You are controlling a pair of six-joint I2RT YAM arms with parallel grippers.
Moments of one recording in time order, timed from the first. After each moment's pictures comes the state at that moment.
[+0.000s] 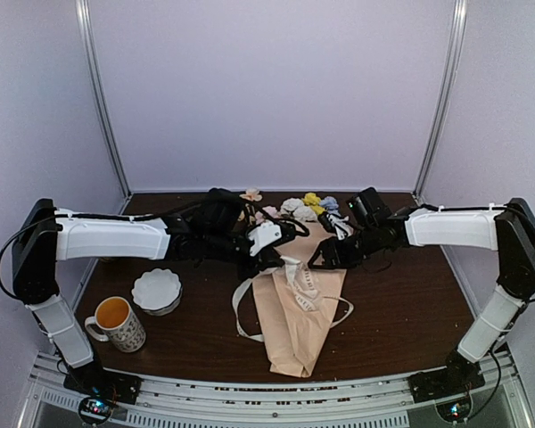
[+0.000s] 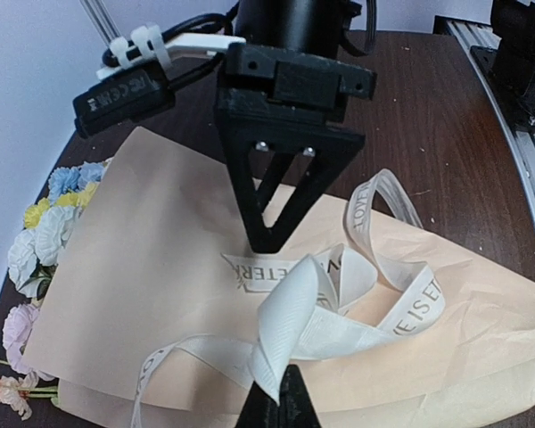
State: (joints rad) left arm -0.90 1.72 1.19 -0.10 0.33 0.46; right arm 0.58 1.66 1.08 -0.32 -0.46 0.35
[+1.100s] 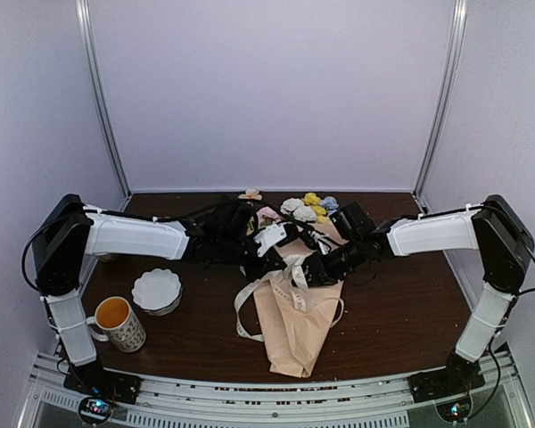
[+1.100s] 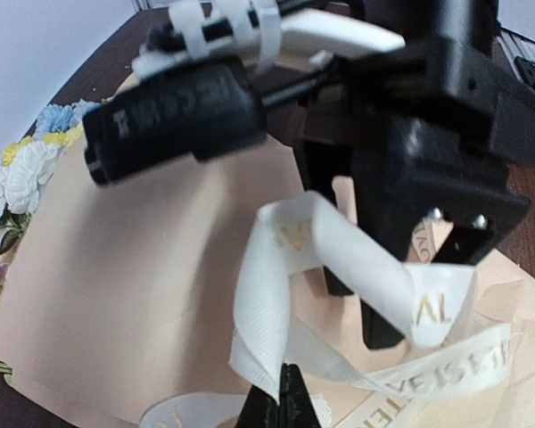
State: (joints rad) left arm -0.88 1.86 1.24 -0.05 0.32 0.34; right arm 0.67 1.76 1.05 -0.20 -0.64 0.43
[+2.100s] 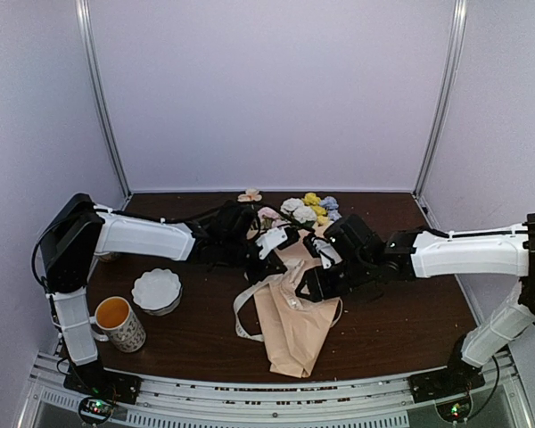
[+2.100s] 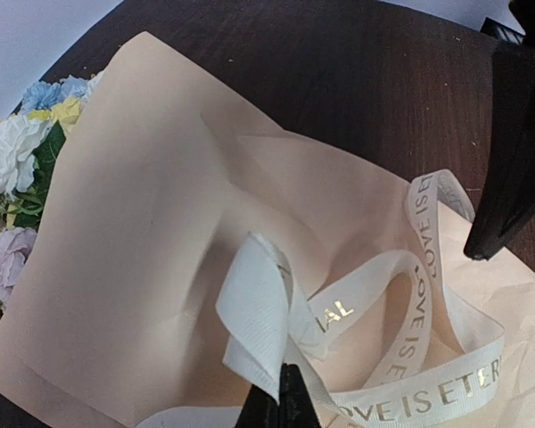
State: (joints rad) left arm -0.86 1.92 1.25 -0.05 0.34 0.30; right arm 0.89 1.49 0.98 -0.35 -0.14 0.56
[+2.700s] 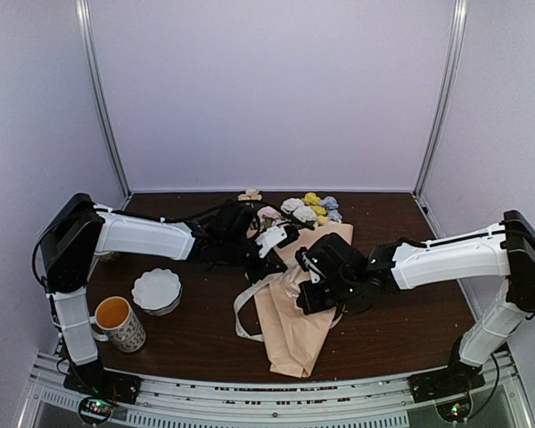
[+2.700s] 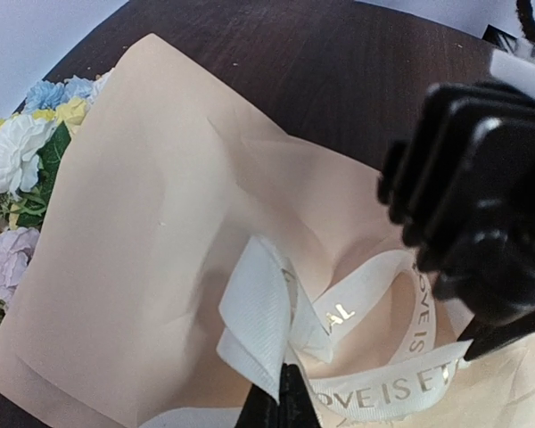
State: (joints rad) left arm -0.86 1.92 1.25 -0.04 0.34 0.29; right arm 1.00 1.60 0.96 -0.27 -0.01 0.65
